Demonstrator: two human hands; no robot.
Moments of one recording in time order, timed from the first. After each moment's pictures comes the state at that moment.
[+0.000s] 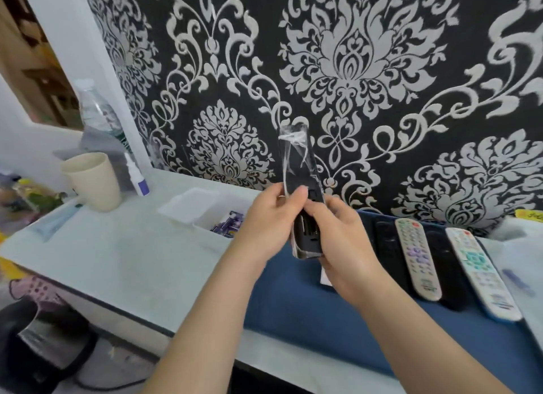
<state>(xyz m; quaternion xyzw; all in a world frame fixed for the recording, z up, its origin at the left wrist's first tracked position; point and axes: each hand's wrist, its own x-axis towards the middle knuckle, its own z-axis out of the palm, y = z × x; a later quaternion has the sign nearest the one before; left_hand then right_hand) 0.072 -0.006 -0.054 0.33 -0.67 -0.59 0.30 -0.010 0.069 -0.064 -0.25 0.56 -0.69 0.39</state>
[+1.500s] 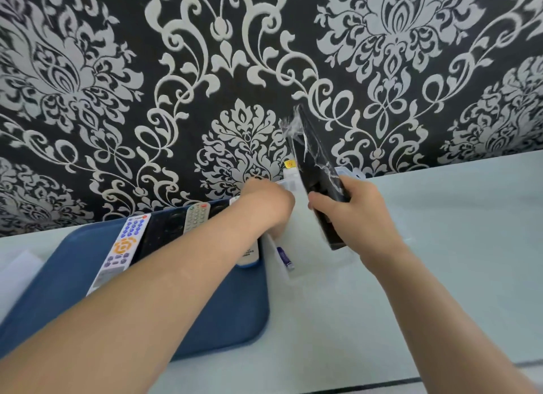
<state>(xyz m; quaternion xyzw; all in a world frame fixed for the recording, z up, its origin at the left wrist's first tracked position) -0.214 0.213 -0.053 0.13 -0.94 0.24 -0.22 -0.236 0.340 -0.091 -0.20 0.77 -0.60 0.08</state>
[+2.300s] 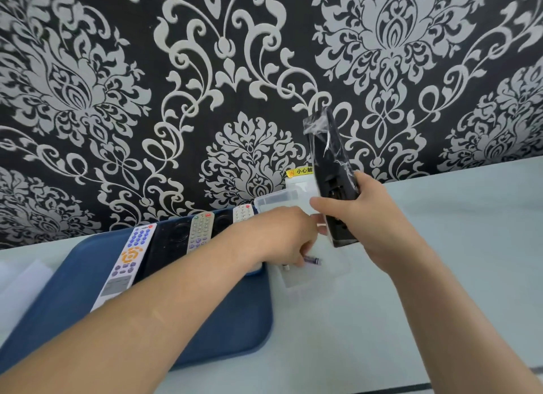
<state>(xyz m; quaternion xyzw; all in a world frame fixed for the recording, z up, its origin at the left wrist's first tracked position) -0.184 0.219 -0.058 -0.05 -0.99 0.03 -0.16 -0.235 0.353 -0.067 -0.17 0.68 -0.68 0.19</state>
